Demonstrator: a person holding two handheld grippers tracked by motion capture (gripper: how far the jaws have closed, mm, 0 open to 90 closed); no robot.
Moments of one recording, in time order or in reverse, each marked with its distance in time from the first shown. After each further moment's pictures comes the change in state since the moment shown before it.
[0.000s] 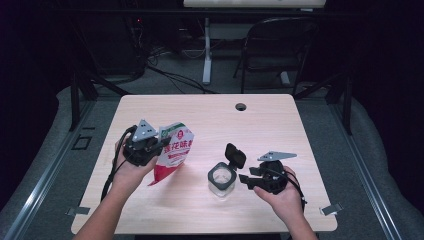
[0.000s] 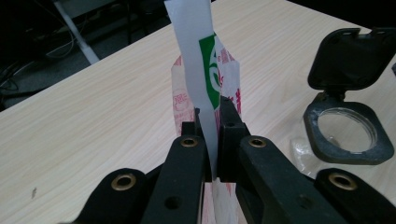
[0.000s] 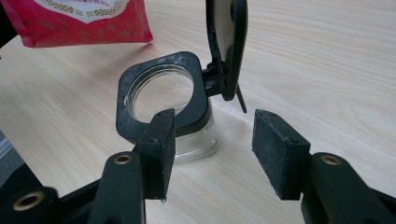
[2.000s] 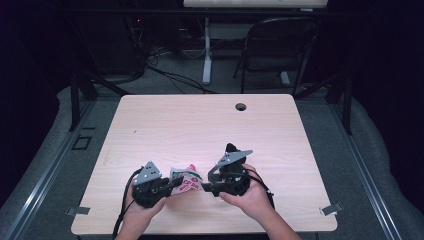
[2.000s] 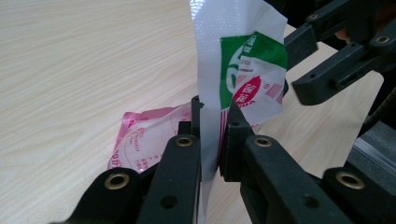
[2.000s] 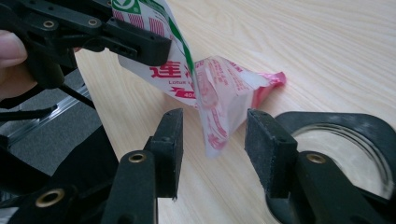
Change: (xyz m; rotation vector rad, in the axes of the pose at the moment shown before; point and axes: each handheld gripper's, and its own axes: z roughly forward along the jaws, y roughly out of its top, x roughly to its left) left arm -0.055 -0.088 0.007 -0.054 -0.223 -0.147; right arm 0.075 0.032 0.041 0.079 0.268 -0.203
